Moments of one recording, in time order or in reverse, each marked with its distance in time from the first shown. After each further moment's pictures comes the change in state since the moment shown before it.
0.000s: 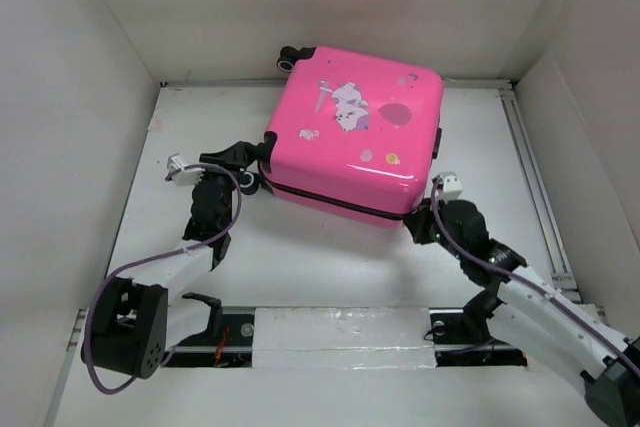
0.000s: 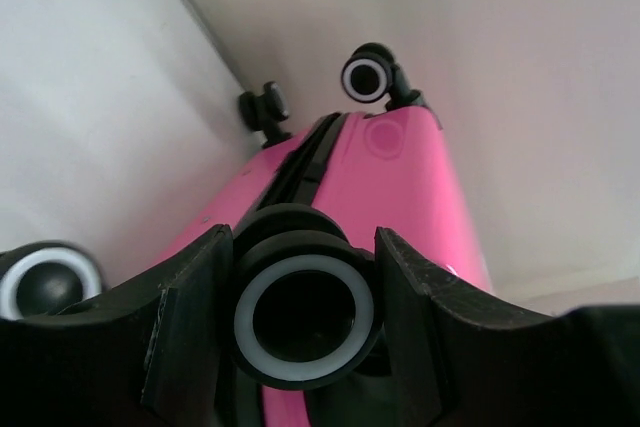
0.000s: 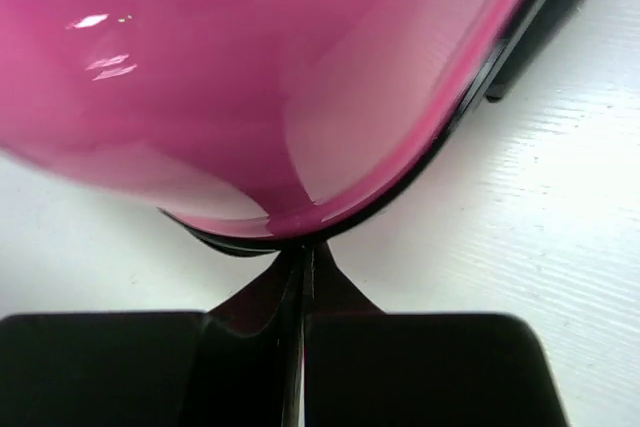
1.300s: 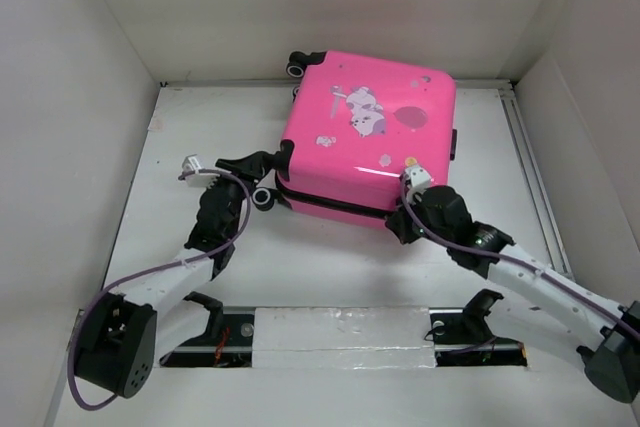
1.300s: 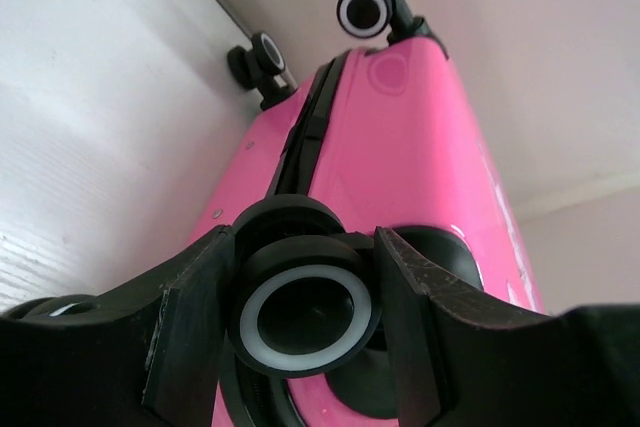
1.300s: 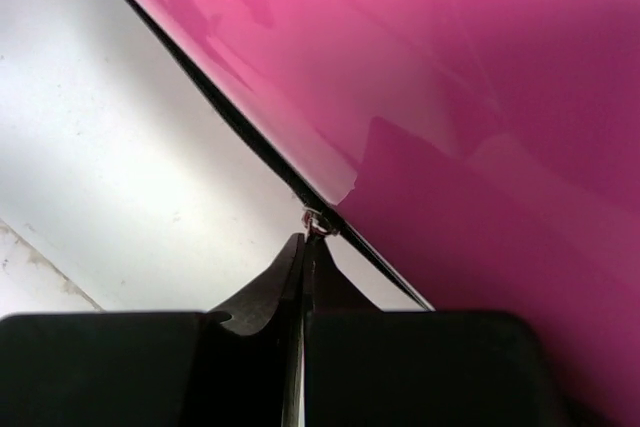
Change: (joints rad) left arm -0.113 -0.118 -0.040 -0.109 0.024 0.083; right arm 0.163 0.126 0.134 -0.065 -0.034 -0.143
